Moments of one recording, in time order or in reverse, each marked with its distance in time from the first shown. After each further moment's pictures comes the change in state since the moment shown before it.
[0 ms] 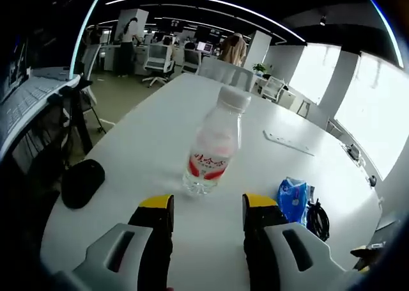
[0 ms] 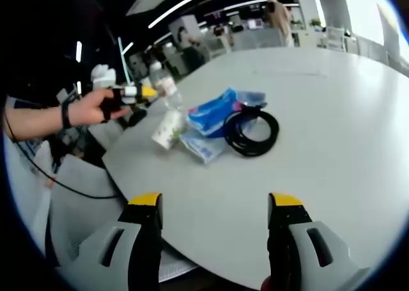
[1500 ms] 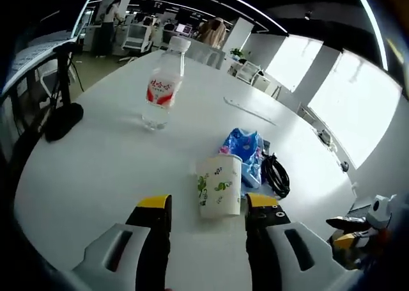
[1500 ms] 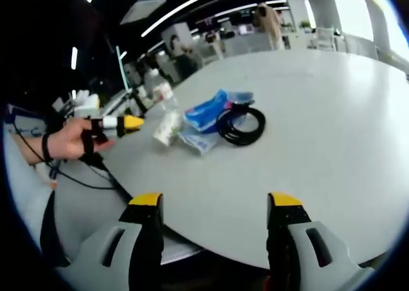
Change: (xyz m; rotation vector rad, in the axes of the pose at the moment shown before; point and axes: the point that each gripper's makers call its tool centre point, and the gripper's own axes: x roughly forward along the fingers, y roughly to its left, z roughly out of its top) left arm -0.058 -0.065 -0.086 -0.016 0.120 -0.195; right arm -0.034 -0.003 -0.022 0.048 -0.050 -0.039
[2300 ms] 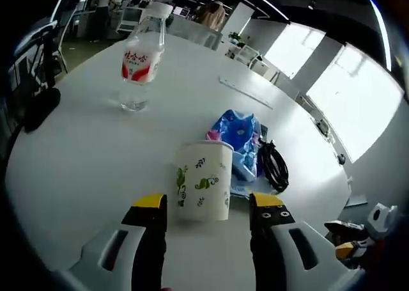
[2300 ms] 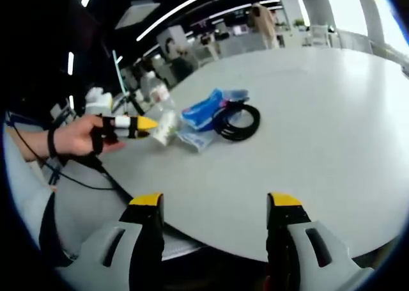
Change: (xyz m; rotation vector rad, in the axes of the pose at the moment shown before) left arm 0.043 -0.012 -0.022 -0.035 0.134 -0.020; right arm -0.003 -0.004 -0.006 0.035 -0.013 -0.011
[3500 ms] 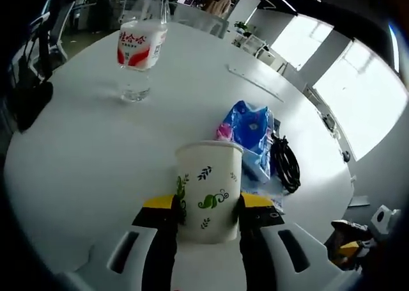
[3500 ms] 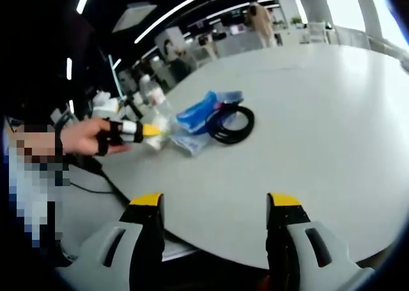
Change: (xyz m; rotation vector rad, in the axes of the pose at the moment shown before) left arm 0.011 0.013 -0.004 -0.031 0.054 0.028; right arm 0.003 -0.012 0.007 0.021 0.000 0.009
